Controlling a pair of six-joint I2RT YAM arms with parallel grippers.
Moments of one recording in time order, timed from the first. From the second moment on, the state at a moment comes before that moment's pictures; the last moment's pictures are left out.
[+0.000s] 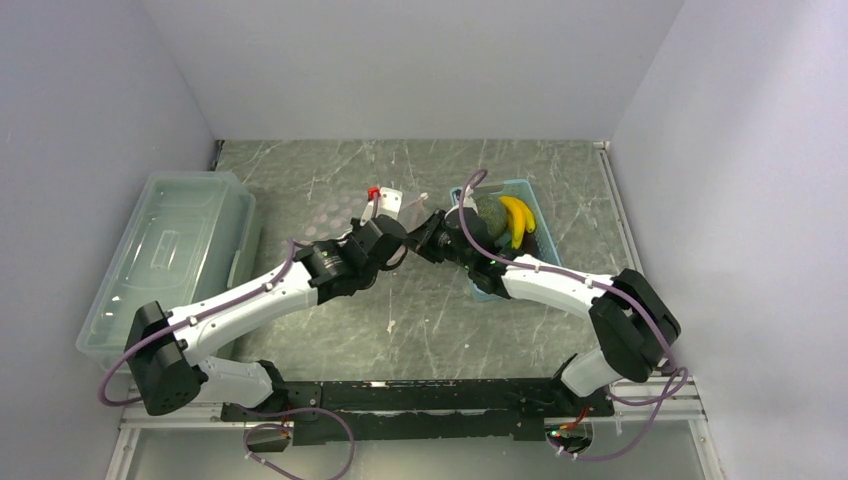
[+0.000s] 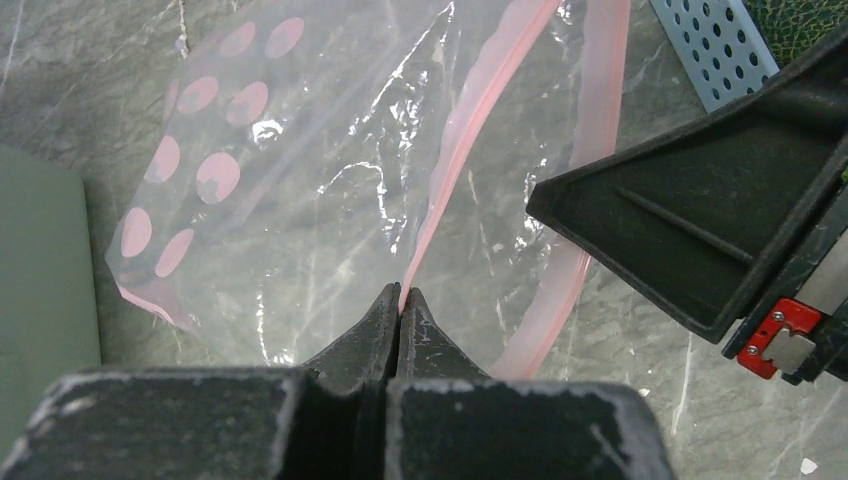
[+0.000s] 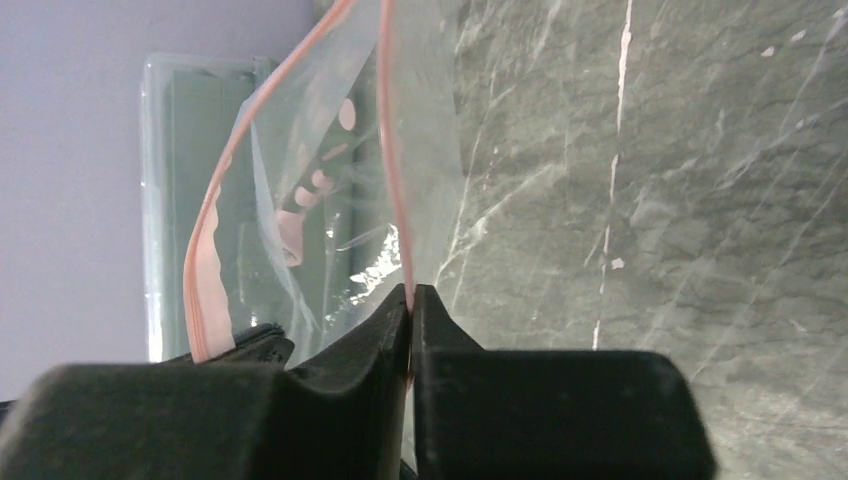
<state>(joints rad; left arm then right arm) -0.94 1.31 1.11 -0.56 -0.68 -0.38 0.77 1.50 0.85 0.26 0.01 1.11</state>
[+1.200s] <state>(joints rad) -0.94 1.41 1.23 -0.60 -0.73 -0.31 0.85 1.40 0.89 0.16 0.13 0.96</state>
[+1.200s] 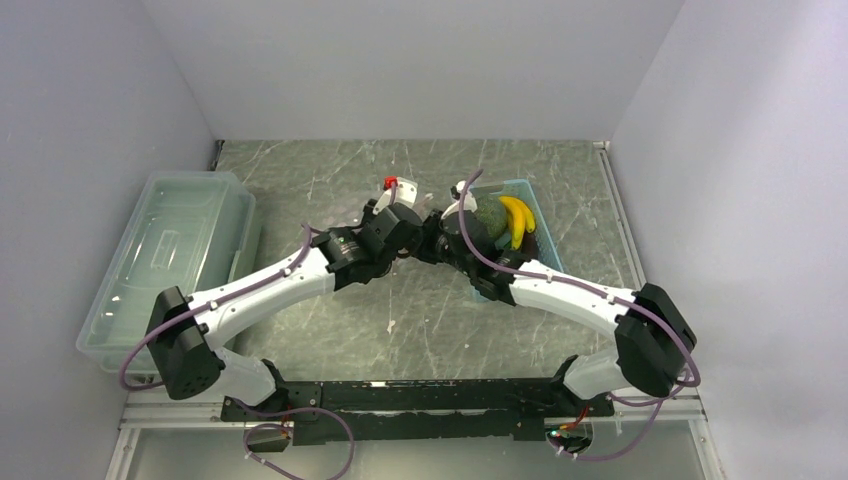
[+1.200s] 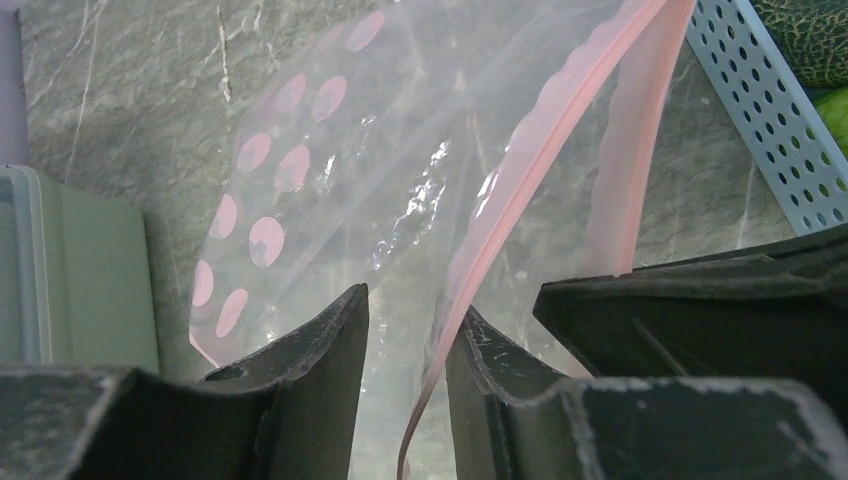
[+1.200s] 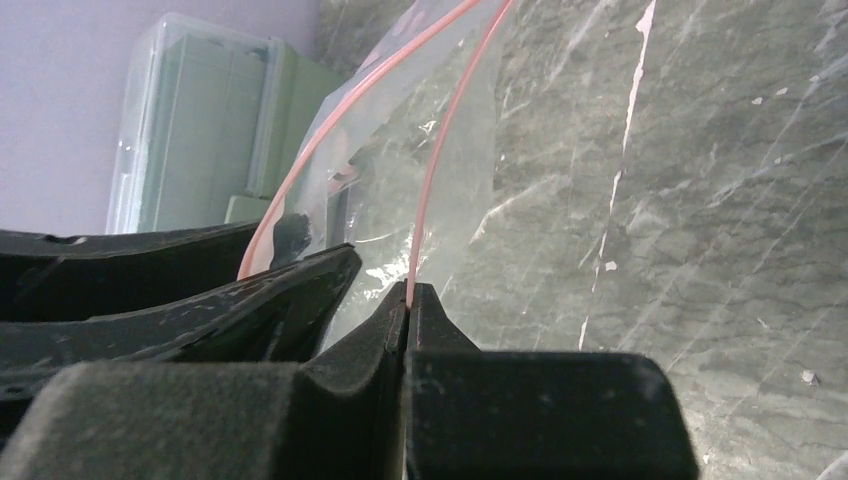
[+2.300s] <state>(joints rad) -0.94 1.46 1.38 -0.68 -0.84 -0.20 0.86 1.39 0.89 0.09 0.18 0.90</state>
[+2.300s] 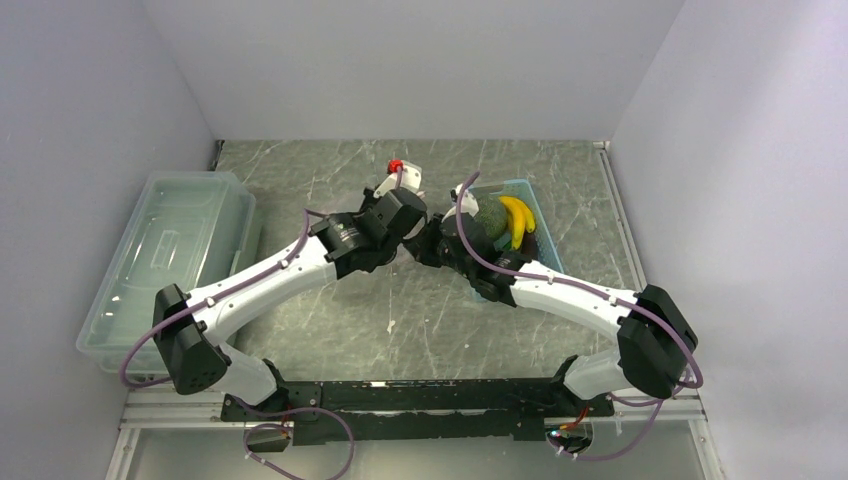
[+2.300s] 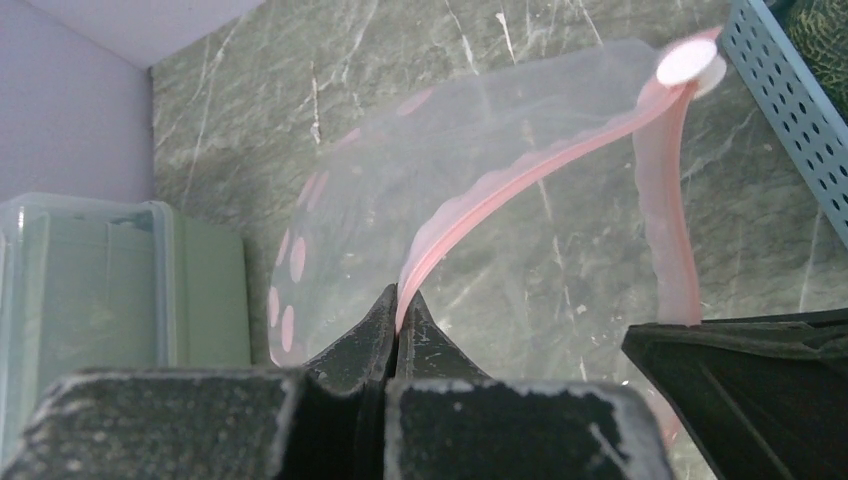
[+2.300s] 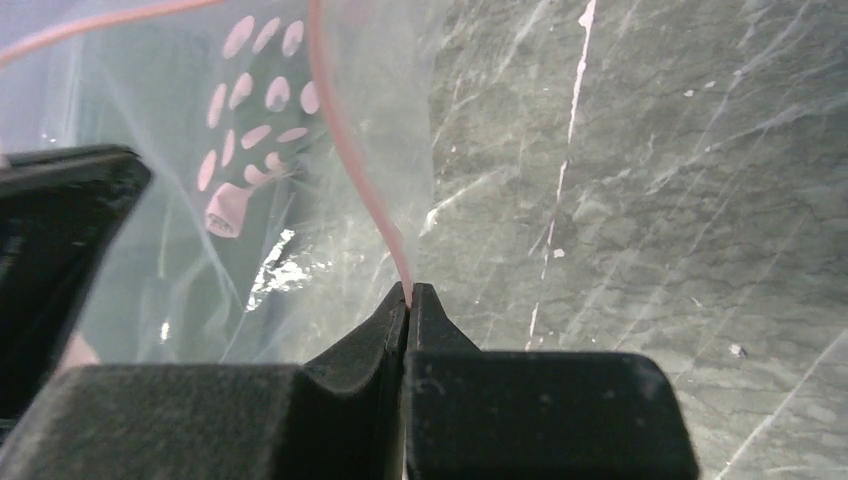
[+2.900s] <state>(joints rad) -0.94 1.46 1.44 -0.82 -0.95 -0.14 0.86 1.45 0.89 -0.01 0.19 0.88</state>
